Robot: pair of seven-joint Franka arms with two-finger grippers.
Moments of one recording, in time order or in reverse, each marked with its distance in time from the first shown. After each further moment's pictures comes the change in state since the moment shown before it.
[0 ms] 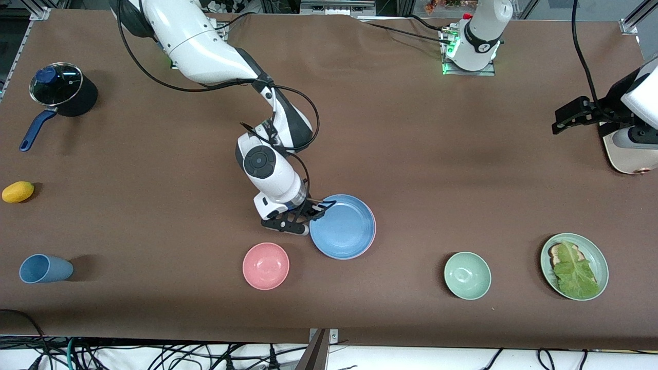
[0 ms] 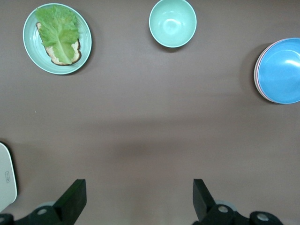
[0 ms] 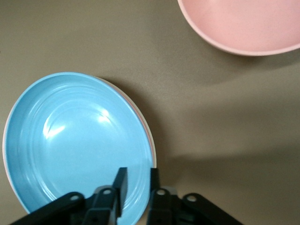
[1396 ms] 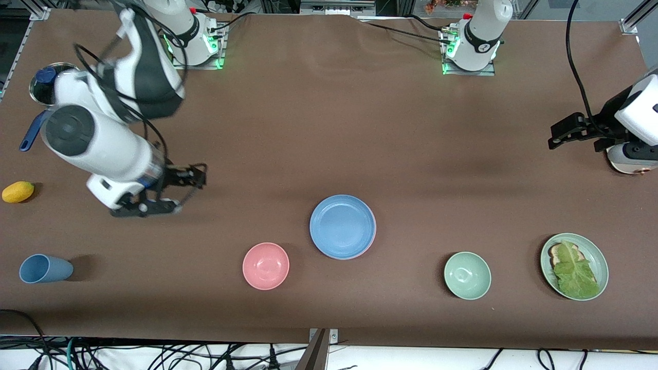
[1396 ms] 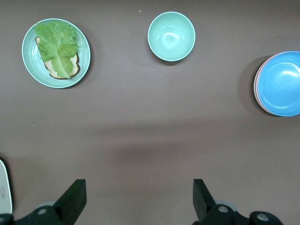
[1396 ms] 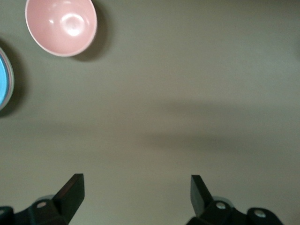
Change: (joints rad) left arm -0.001 0.035 -0.003 0.009 0.000 0.059 0.000; right arm -0.262 -0.555 -0.104 -0.196 -0.104 -0.681 -0.578
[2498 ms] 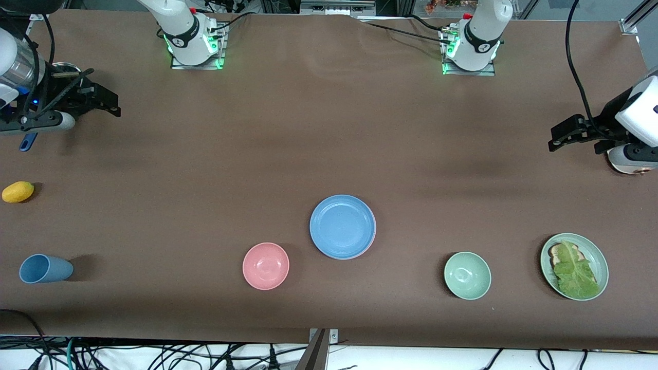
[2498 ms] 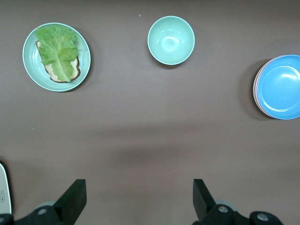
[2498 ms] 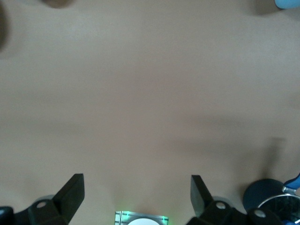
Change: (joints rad) left arm 0.000 0.005 0.000 0.004 0.000 0.013 0.000; right arm -0.249 -0.372 0.057 -0.226 -0.002 -0.179 -0.229
